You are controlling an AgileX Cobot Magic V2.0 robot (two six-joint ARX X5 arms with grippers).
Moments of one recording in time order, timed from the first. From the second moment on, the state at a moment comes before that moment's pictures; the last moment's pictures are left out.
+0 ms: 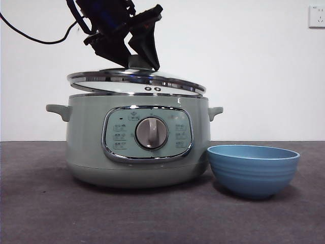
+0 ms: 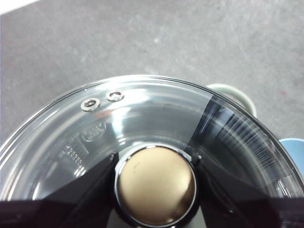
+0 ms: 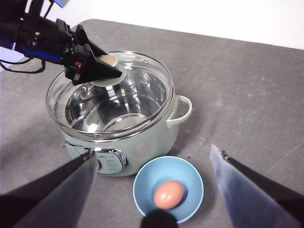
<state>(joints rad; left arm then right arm) -0.57 1.61 1.35 -0.37 0.06 0.04 0.48 0.60 0.97 -0.76 -0.07 0.03</state>
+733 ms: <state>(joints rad) -0.57 1.63 1.35 -0.39 0.06 0.03 0.48 0.60 0.97 -0.76 -0.07 0.03</state>
